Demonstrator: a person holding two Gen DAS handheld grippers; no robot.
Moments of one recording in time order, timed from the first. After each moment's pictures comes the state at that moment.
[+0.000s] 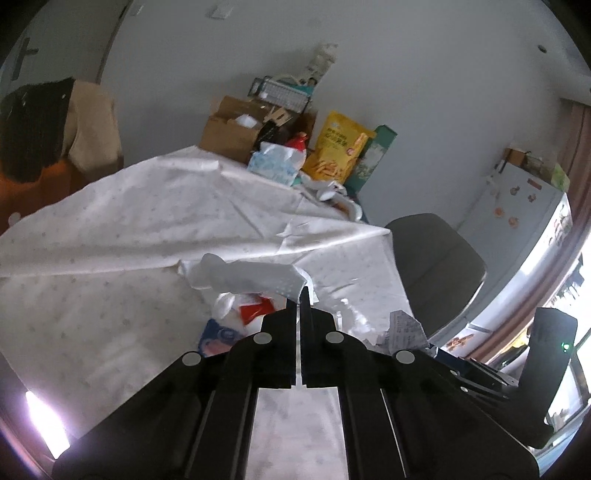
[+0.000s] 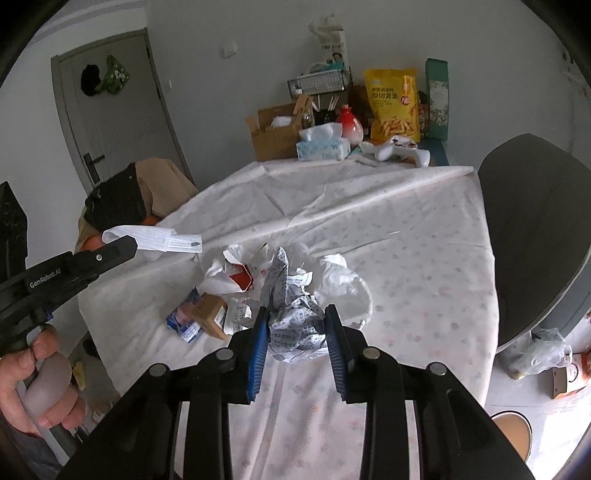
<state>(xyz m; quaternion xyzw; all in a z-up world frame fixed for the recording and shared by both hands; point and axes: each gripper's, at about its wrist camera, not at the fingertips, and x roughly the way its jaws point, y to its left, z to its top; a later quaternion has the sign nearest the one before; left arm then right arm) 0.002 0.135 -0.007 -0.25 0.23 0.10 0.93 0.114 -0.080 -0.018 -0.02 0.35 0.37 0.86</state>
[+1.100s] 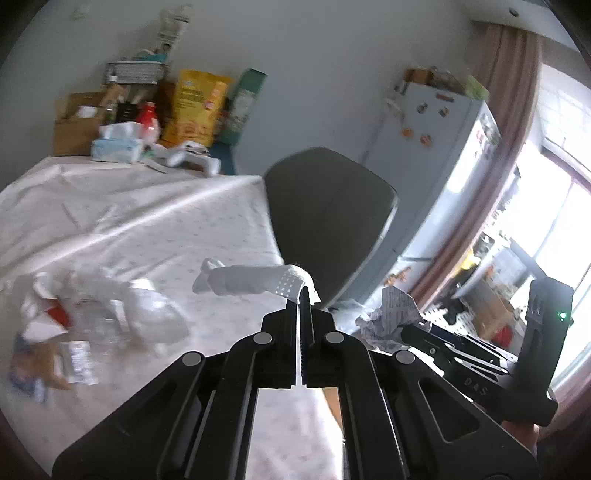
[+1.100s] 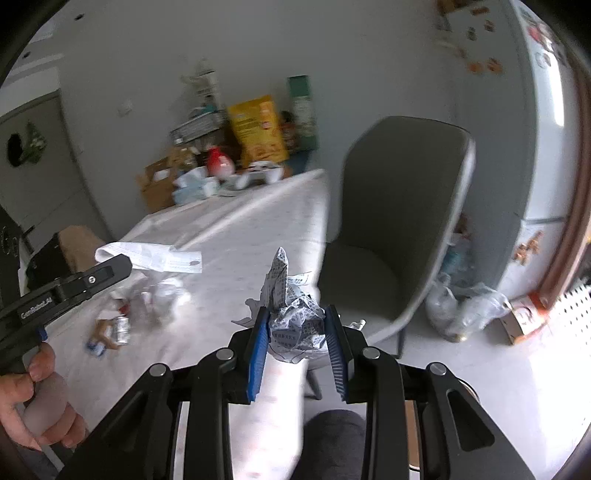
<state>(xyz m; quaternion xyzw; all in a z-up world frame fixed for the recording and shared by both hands) 0.108 -0.050 -0.001 -0.17 0.28 -0.10 0.94 0.143 -0.287 -0.022 0.06 0.34 0.18 0.92</state>
